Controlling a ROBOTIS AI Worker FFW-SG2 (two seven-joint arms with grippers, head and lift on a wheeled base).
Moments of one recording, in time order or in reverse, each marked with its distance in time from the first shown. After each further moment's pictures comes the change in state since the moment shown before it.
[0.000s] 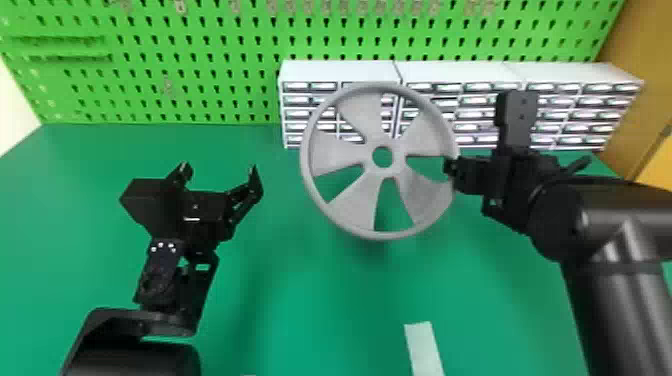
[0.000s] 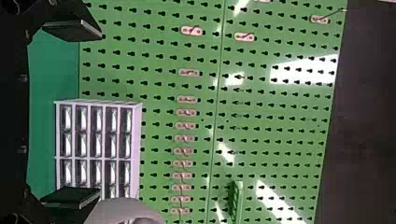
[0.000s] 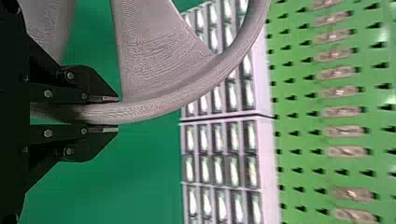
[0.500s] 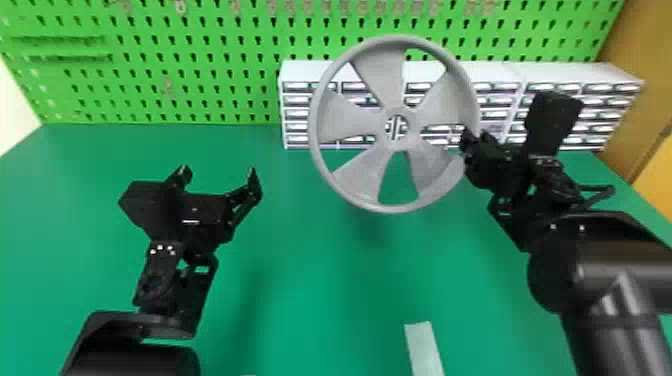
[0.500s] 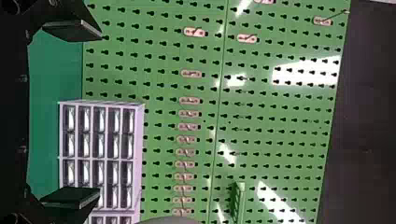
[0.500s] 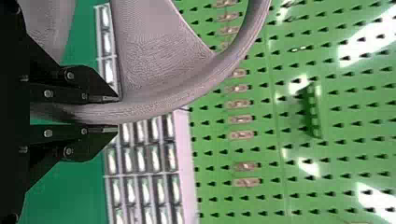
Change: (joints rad) left arm 0.007 -0.001 0.002 0.000 0.006 0.000 0.000; right arm 0.139 0.007 -0.007 -0.030 0.014 -0.465 0.000
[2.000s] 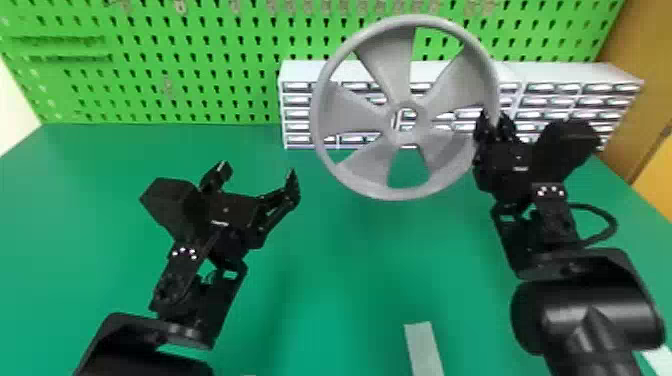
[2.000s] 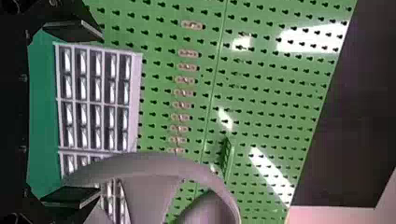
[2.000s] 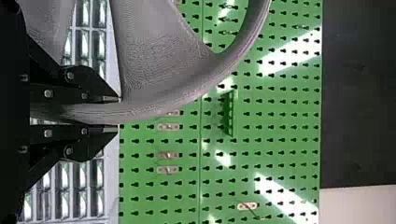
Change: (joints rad) left arm 0.050 0.034 -0.116 -0.151 0.077 0.077 -0.045; right arm 0.063 -0.019 0.043 0.109 0.133 -0.502 -0.039
